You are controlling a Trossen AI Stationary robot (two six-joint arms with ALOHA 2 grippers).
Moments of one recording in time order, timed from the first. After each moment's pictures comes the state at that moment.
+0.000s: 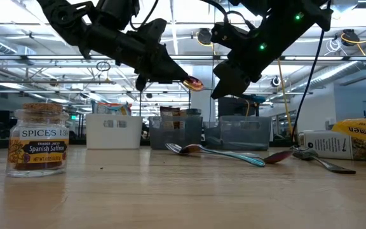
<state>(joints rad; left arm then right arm) 0.12 1.55 0.75 0.51 -0.05 -0.32 0.22 1.67 0.96 -0.15 0.86 0.22</state>
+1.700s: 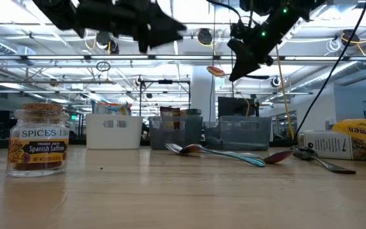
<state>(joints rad) 0.11 1.39 0.75 0.60 -0.03 0.02 -0.28 1.30 0.96 -0.34 0.42 0.17</state>
